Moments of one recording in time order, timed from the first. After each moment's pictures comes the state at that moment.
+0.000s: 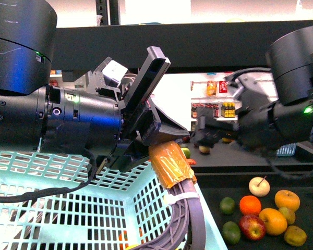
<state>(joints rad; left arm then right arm) -0.39 1.63 1.06 0.33 0.64 -0.68 0.19 1.81 1.27 0.21 -0.16 0.21</state>
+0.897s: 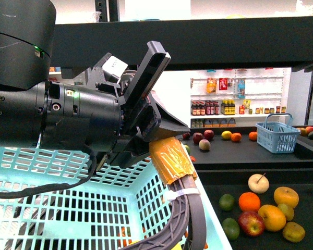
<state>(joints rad) -0.39 1.63 1.06 0.33 0.64 -0.68 0.10 0.63 0.34 0.15 0.25 0.07</state>
